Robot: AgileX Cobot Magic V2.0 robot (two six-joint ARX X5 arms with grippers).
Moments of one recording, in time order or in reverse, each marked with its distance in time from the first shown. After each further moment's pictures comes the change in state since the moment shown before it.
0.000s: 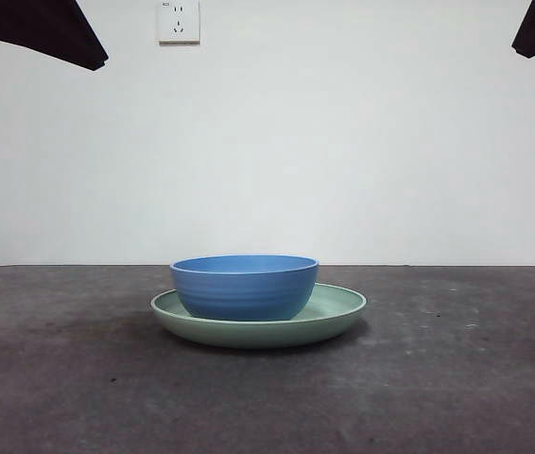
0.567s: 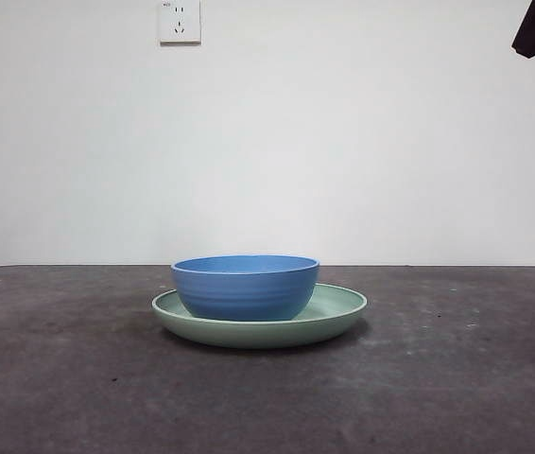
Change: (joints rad) left arm 0.153 -0.247 -0.060 0.370 -0.105 0.104; right arm 0.000 0.000 0.000 0.000 0.000 0.000
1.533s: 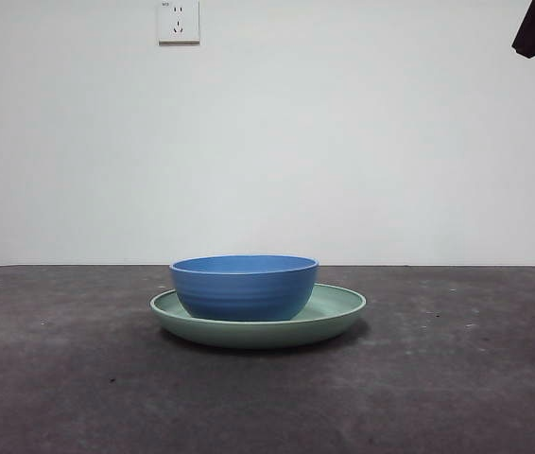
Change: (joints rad) left arm 0.323 -0.777 -0.916 0.324 -0.464 -0.071; right arm 0.000 0.000 0.000 0.000 0.000 0.000
